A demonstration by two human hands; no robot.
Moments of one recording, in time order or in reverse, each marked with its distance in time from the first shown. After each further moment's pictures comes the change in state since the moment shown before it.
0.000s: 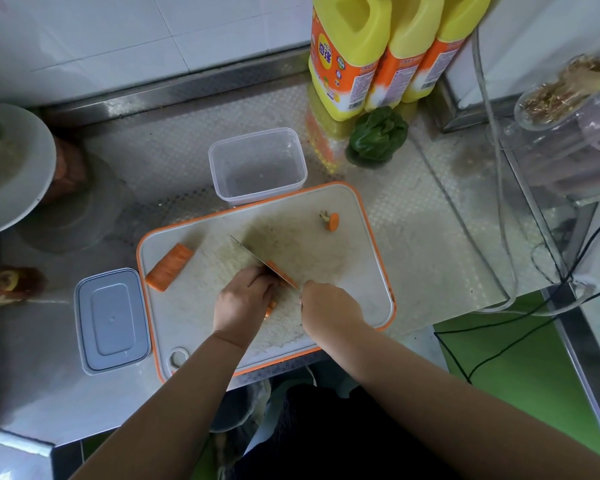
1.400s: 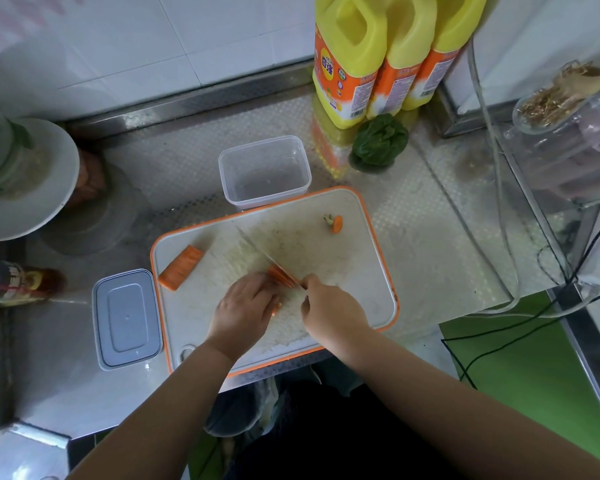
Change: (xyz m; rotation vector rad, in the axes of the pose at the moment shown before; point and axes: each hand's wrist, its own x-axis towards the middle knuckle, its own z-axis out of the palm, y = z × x) left_hand -0.014 0.000 -0.024 0.069 -0.100 0.099; right_hand -0.012 0.002 0.001 0.146 0.110 -0.119
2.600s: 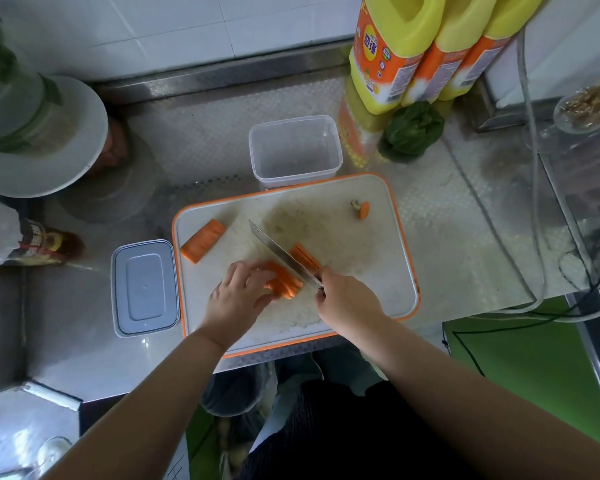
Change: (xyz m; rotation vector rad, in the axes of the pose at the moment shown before) left_hand -0.038 -0.033 -0.012 0.035 -0.025 -0.096; right_hand 0.002 -0.009 0.014 -0.077 -0.056 -0.005
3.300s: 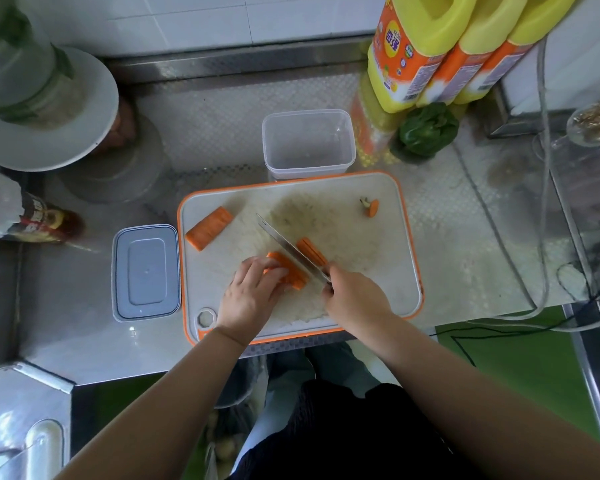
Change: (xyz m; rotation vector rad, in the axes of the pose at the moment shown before) left_hand -0.004 0.019 0.019 -0.102 0.234 0.001; right_hand -0.002 0.001 0.000 -0.068 0.016 -0.026
